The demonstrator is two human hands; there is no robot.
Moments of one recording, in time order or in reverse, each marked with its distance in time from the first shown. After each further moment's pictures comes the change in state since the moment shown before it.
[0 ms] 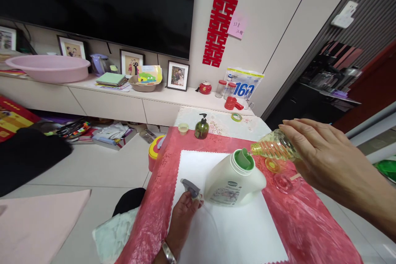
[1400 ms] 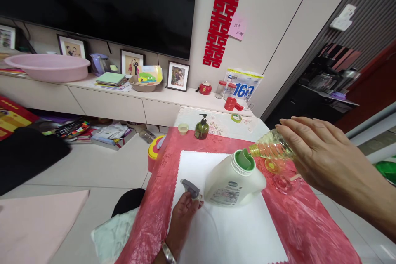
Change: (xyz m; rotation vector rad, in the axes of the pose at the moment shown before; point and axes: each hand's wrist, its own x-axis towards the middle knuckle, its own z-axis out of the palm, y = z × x) left_hand 0.001 -0.003 -0.003 0.012 -0.024 -0.003; right_hand 0.008 -0.004 -0.006 -0.062 0.009 -0.040
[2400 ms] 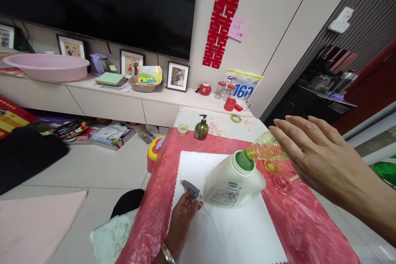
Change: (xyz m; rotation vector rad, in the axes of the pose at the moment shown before) left_hand -0.002 0.005 0.003 -0.003 0.000 0.007; right_hand 0.006 -0.005 -0.006 -0.053 0.011 -0.060
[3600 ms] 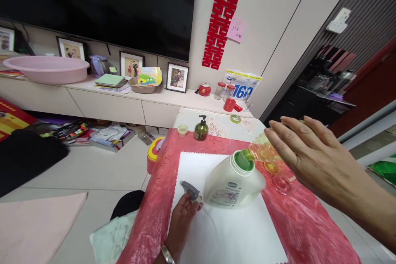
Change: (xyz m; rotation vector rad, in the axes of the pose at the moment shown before) left_hand 0.000 0.000 0.000 -0.006 0.014 0.004; right_hand 0.003 -0.006 -0.007 -0.039 0.036 -0.046
